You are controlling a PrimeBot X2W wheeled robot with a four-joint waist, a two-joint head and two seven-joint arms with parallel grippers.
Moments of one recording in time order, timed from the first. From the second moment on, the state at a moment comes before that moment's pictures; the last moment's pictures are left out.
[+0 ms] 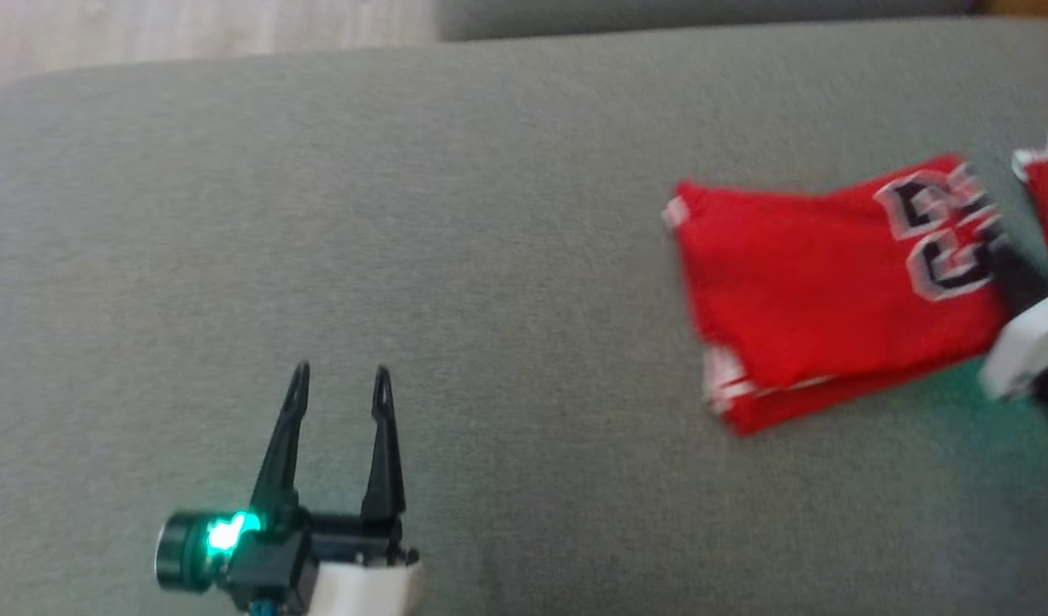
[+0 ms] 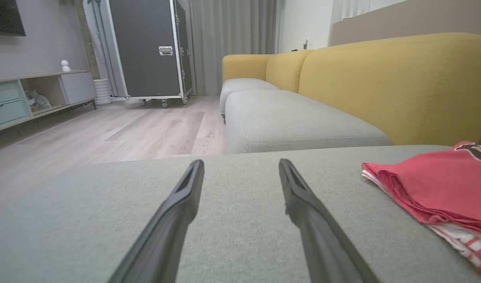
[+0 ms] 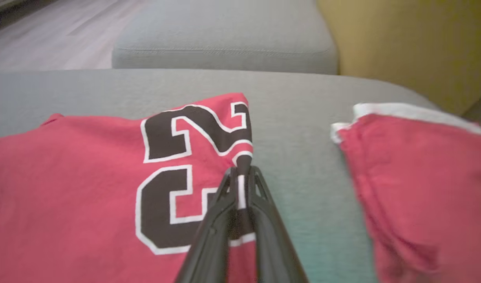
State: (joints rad) left arm 0.07 0.06 -0.31 -0.05 -0.08 0.18 -0.26; right arm -0.48 -0.55 0.37 0.69 0.58 0.13 -0.01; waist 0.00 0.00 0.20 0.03
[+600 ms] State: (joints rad) left arm -0.09 0.06 -0.33 -0.06 -0.09 0.16 -0.26; right arm -0.53 -0.89 0.06 0.59 0.45 0.13 0.07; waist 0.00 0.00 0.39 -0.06
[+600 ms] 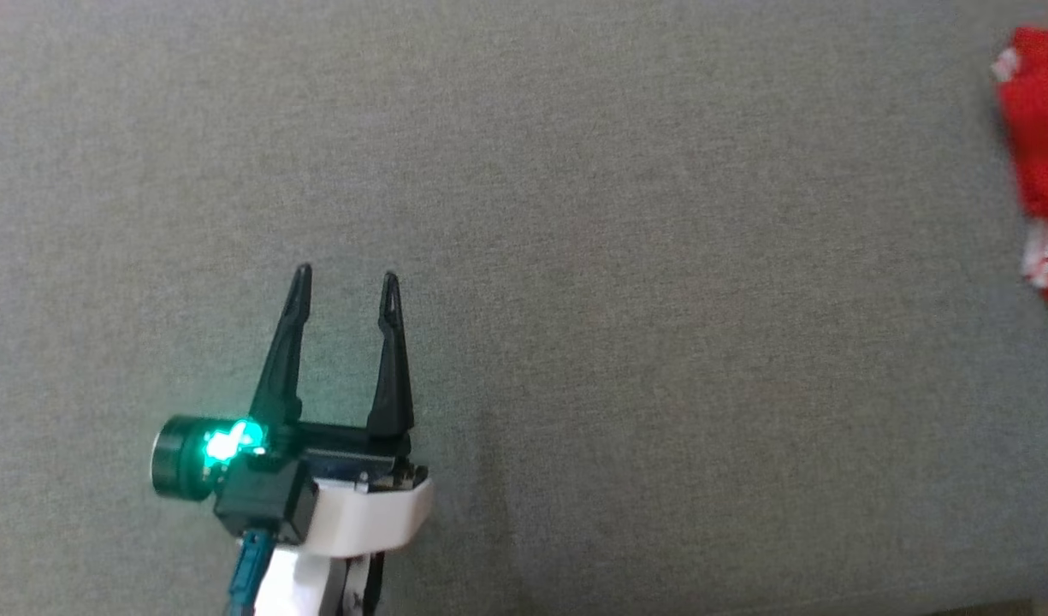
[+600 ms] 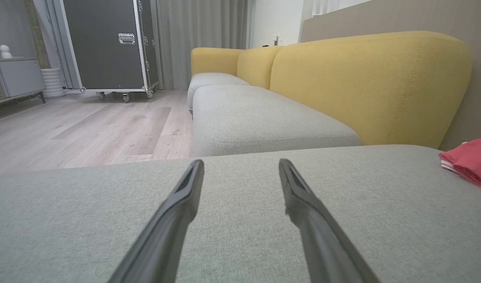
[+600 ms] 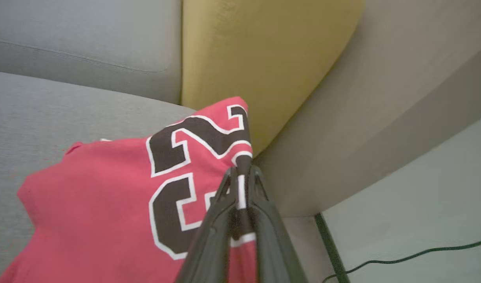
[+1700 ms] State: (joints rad) left arm 0.18 0.05 -0.25 0.01 -0.15 0.12 -0.26; right arm -0.06 -0.20 0.21 0.47 0.26 0.13 -0.25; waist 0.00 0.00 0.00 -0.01
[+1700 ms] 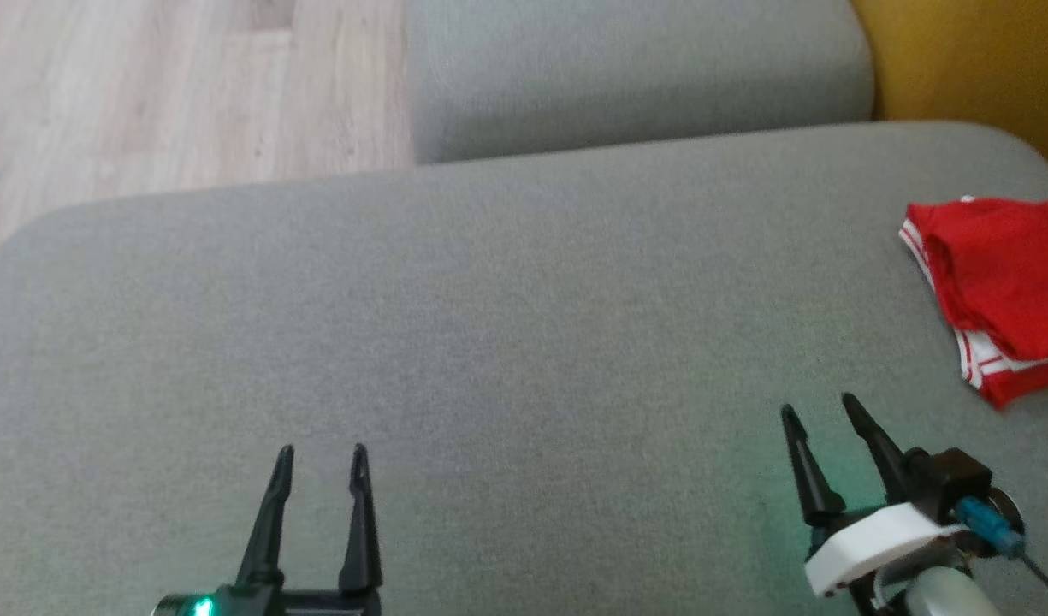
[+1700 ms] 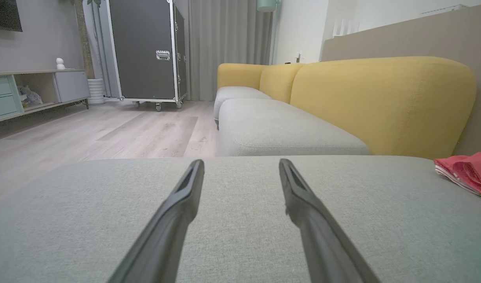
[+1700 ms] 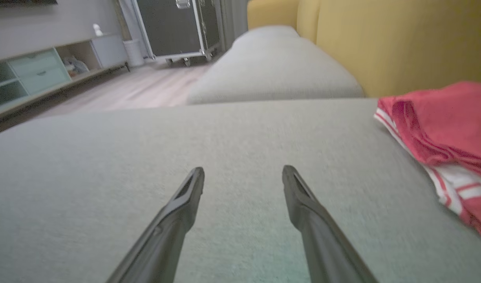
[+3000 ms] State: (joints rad) left arm 0.25 0.06 -0.19 0.09 -0.32 0.11 -0.23; right arm 0.17 -0.10 0.09 0.22 0.29 0.13 -0.22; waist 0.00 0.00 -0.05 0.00
